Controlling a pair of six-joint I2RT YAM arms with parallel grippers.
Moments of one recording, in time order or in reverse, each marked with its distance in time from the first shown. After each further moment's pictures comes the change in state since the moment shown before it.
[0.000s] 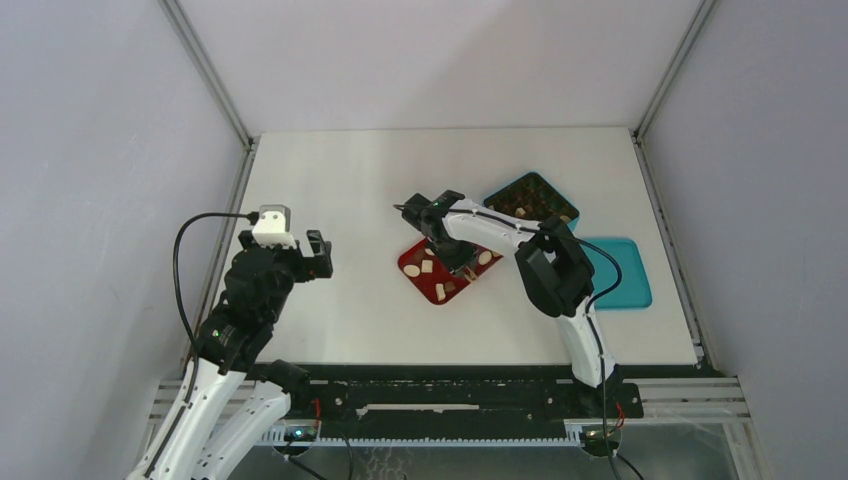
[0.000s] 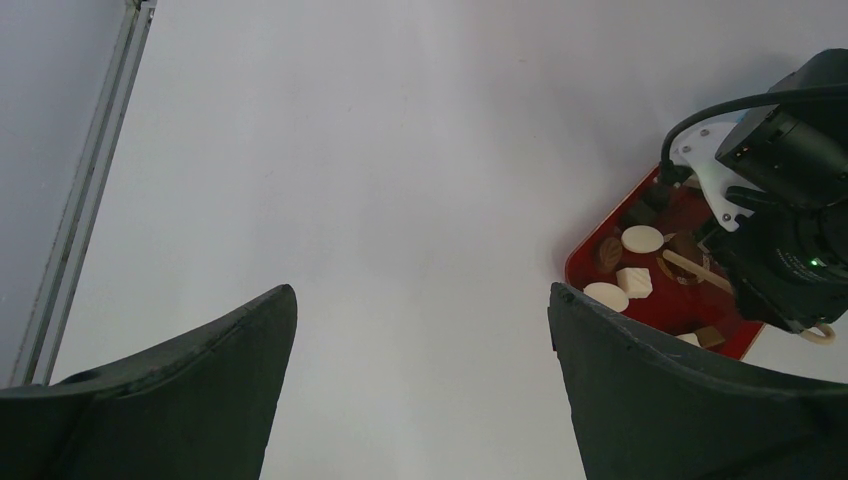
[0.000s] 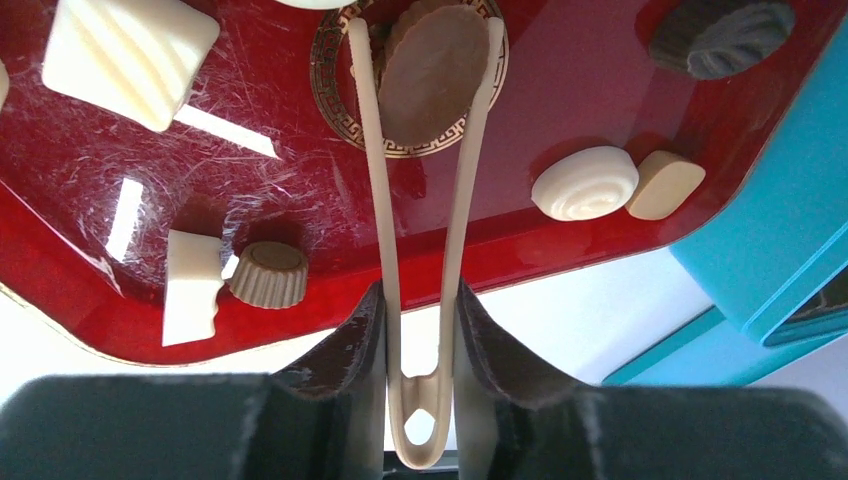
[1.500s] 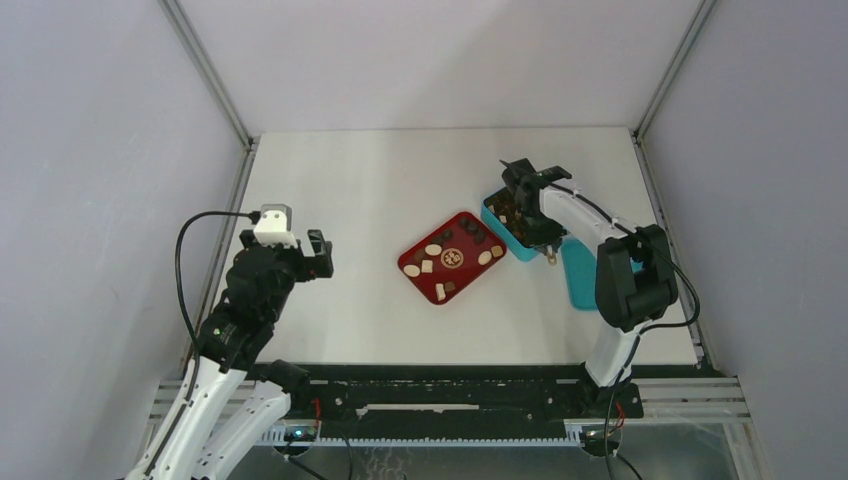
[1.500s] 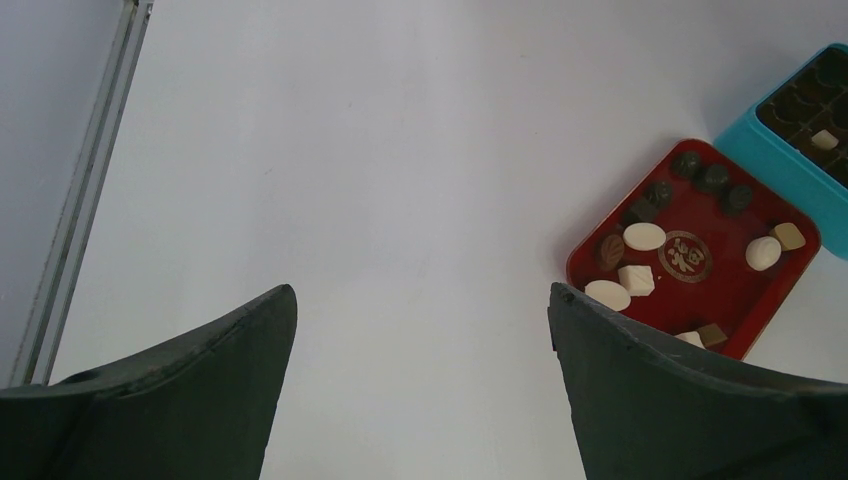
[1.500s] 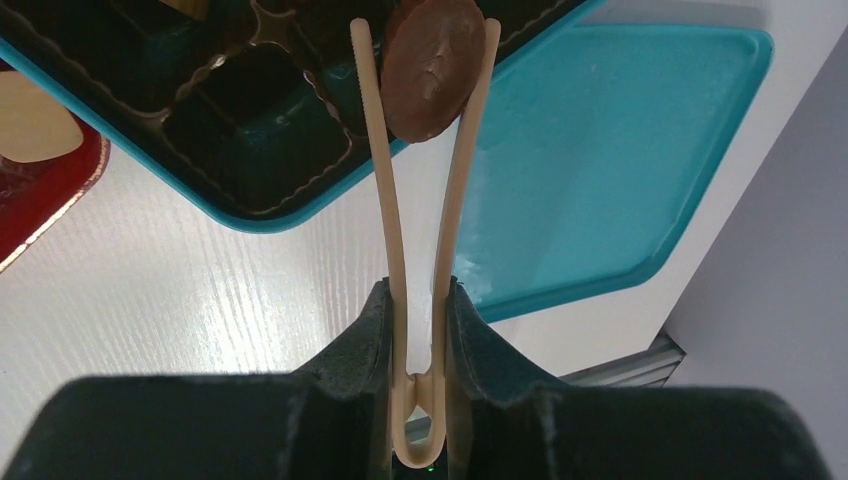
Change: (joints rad) left arm 0.000 0.010 0.000 0.000 0.000 0.000; right arm -0.427 -0.362 -0.322 0.044 0.155 0.053
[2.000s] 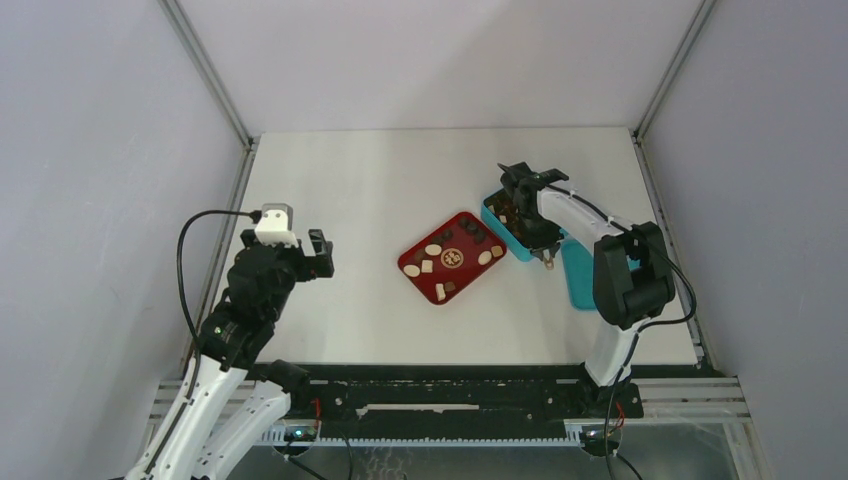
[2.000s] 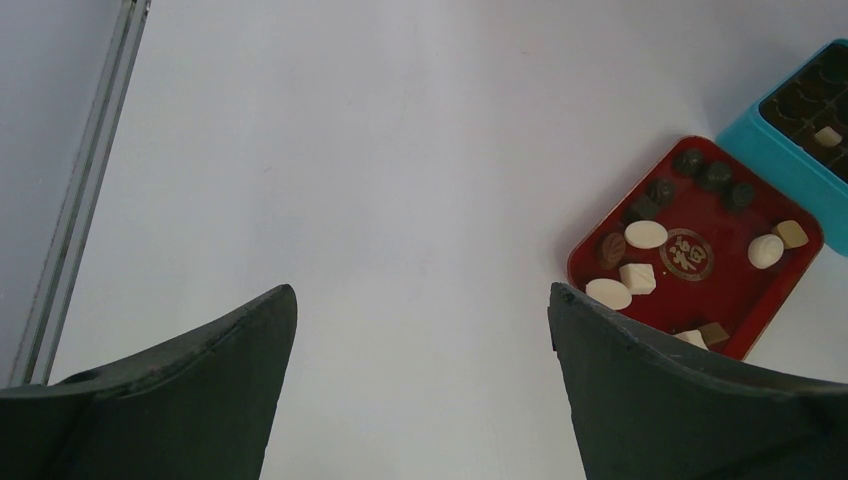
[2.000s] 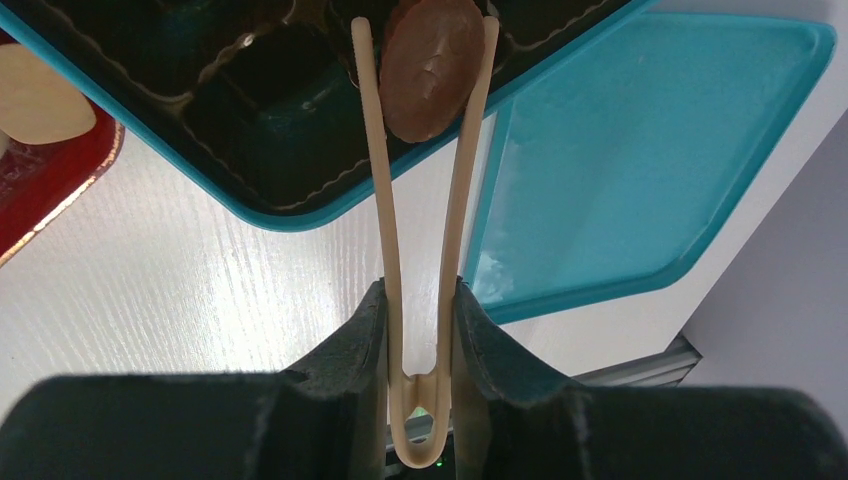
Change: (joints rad) left arm 0.000 0.007 0.000 0.000 0.001 0.000; right arm 0.000 0.022 -0.013 0.012 -0.047 -0.001
